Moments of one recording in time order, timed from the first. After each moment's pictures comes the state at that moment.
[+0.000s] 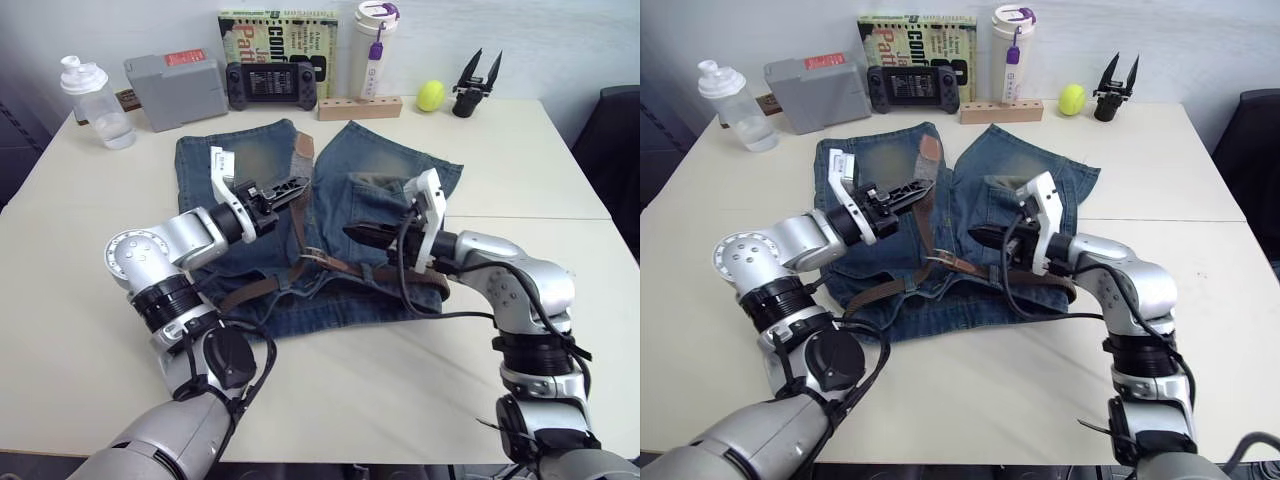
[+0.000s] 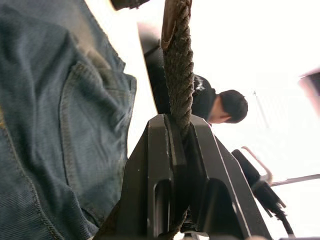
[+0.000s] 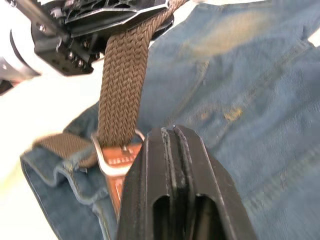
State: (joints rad) left arm -0.99 0.06 0.89 0.16 -0.89 1.62 -0.05; right arm -0.66 -0.33 -0.06 -0.14 0.57 0.94 0.76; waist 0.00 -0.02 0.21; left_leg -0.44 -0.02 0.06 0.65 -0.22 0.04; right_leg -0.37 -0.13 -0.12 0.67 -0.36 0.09
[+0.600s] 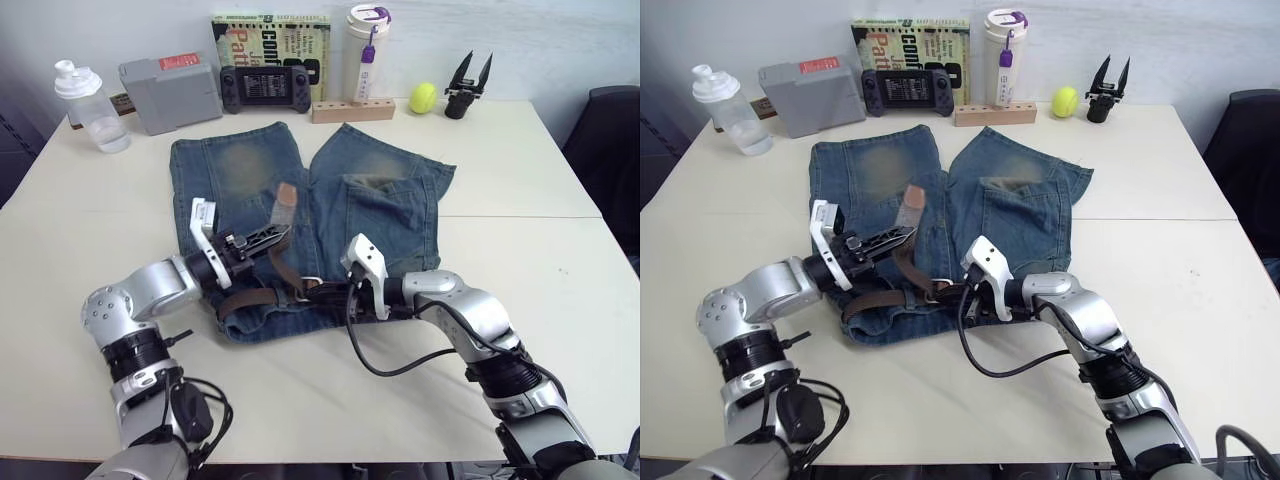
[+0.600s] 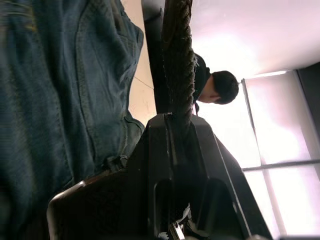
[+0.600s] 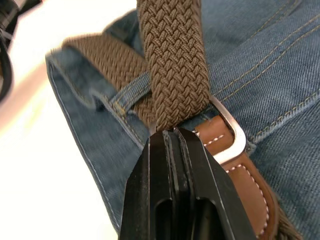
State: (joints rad) left arm -0.61 0.24 0.68 0.20 -1.64 1.50 0.34; right arm -0.55 -0.39 0.30 -0.09 0.41 0.74 0.86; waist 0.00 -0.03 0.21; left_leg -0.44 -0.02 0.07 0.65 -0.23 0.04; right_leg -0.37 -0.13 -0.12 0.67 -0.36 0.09
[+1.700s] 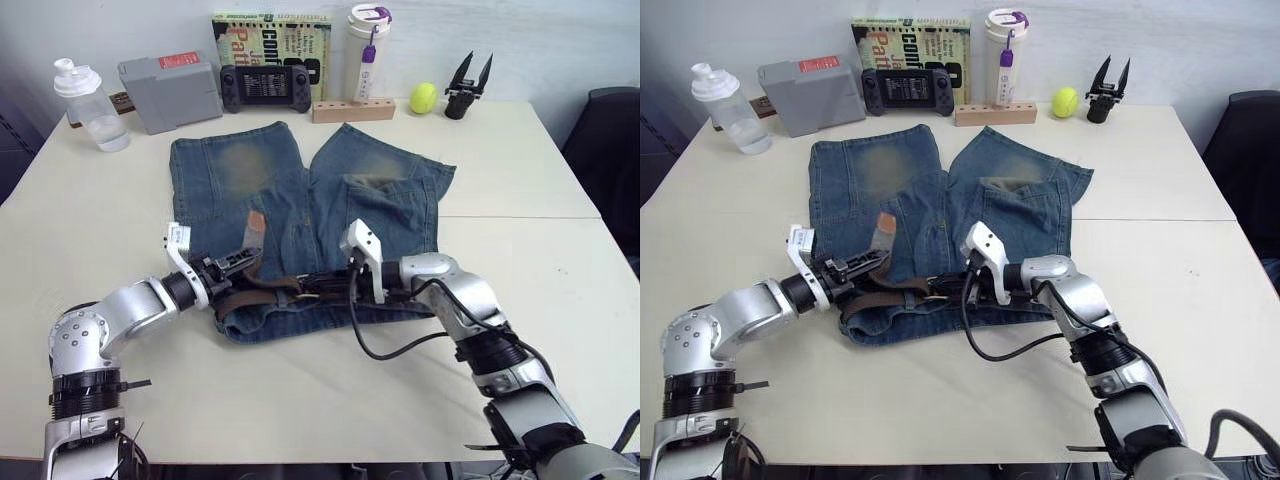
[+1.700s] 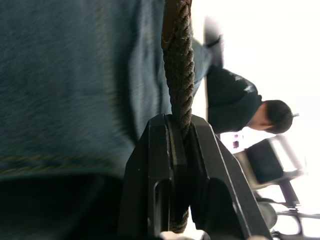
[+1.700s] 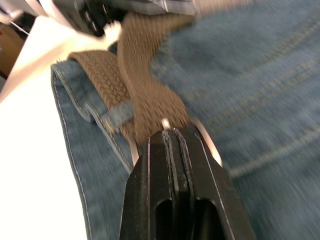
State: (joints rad) left arm -0.37 0.54 0.31 0.08 -1.75 1.13 0.29; right arm -0.67 -0.33 0.29 0.12 0.36 0.59 1.03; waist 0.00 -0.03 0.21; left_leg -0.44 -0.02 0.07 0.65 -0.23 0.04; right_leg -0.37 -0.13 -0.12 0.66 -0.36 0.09
